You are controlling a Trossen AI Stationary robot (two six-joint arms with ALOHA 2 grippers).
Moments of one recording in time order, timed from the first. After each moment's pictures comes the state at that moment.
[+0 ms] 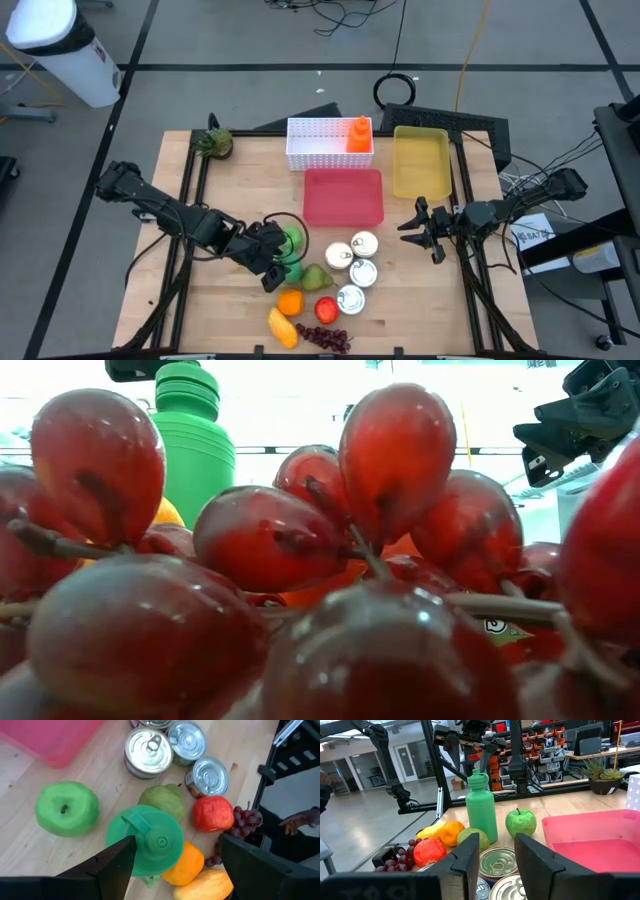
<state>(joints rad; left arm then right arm) -0.45 1.46 1.30 -0.82 -0.17 -0.97 0.35 0.36 0.01 0.36 0.18 0.20</state>
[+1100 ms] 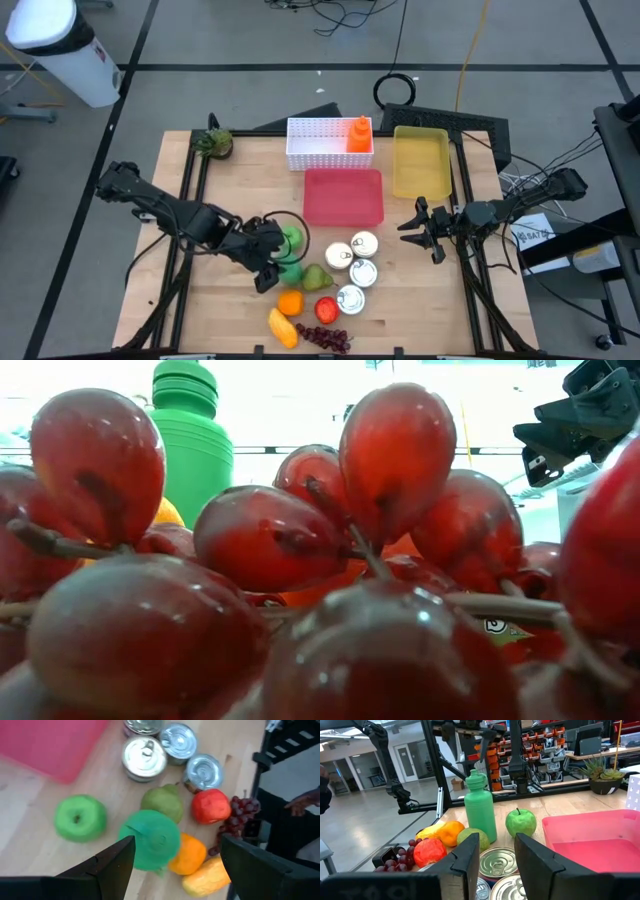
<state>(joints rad) -0.45 1.46 1.42 -0.93 -0.18 -0.83 0.35 0.36 0.01 0.36 0.18 0.20</state>
